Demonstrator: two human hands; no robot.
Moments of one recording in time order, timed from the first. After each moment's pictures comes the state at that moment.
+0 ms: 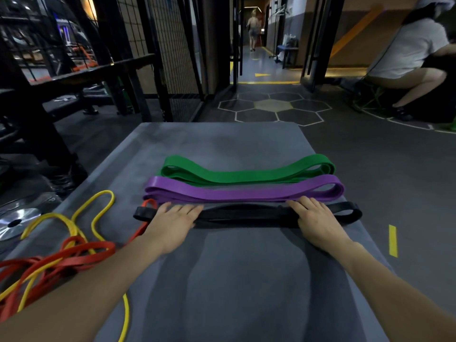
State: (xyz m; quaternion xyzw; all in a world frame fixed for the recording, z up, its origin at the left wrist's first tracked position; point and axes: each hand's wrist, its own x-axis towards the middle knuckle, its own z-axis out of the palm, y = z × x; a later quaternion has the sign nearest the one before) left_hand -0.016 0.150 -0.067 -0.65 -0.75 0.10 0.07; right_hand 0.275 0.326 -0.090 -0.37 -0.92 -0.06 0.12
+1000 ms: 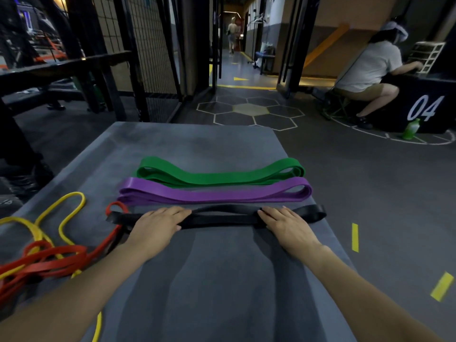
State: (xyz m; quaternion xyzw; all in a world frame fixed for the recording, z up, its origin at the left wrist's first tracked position) left_hand 0.000 0.152 -0.067 -0.67 -0.74 -0.05 0.05; right_hand 0.284 0.309 -0.095 -0.28 -0.92 -0.20 0.17
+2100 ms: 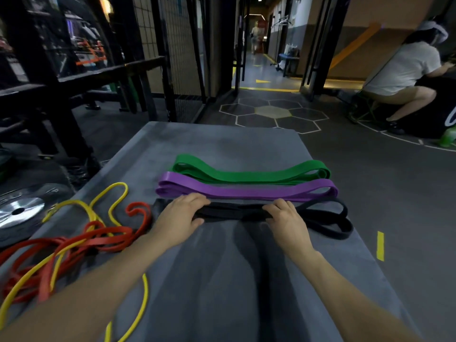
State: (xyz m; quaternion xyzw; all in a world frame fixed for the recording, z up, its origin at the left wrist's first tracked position) left_hand -0.007 0.119 -0.045 -0.65 -0.73 -0.19 0.01; right_hand 0.223 0.241 -0.061 -0.40 -0.89 0.05 0.22
